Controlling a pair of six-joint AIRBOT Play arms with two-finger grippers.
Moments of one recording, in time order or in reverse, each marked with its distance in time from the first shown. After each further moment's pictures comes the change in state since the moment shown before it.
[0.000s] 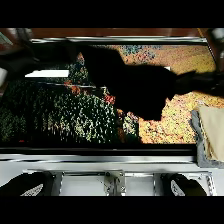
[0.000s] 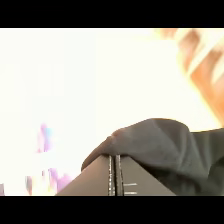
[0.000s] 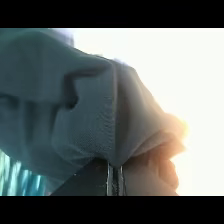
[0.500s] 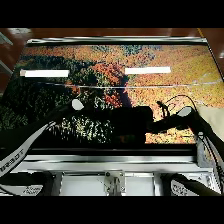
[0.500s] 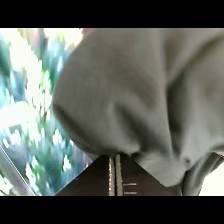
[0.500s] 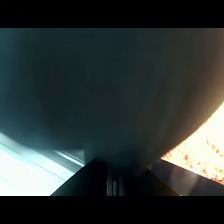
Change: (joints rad) left arm -0.076 -0.453 -0.475 -0.433 0.001 0.059; right arm -0.030 -0.409 -0.626 0.178 0.019 0.006
